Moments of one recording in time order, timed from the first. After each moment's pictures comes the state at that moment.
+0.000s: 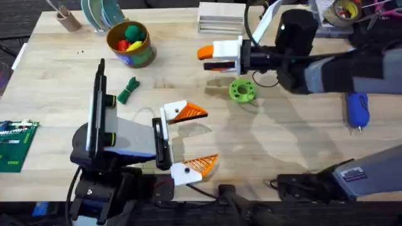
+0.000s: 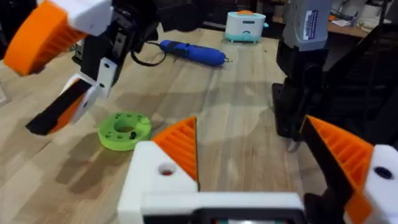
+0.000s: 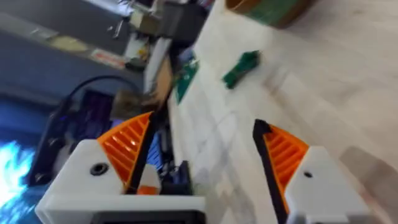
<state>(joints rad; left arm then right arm) -0.12 0.01 0.01 -0.12 1.24 0.03 0.34 1.72 0.74 0.71 -1.05 0.84</state>
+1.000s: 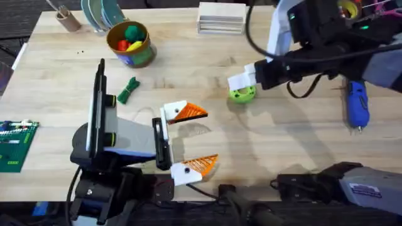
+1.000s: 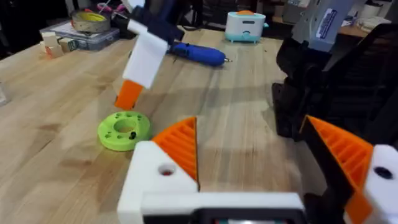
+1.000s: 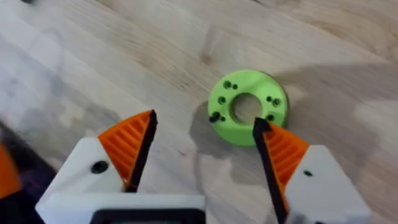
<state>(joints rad) -0.12 0.01 0.01 -0.12 1.24 0.03 0.36 1.38 0.93 -0.62 -0.36 0.05</state>
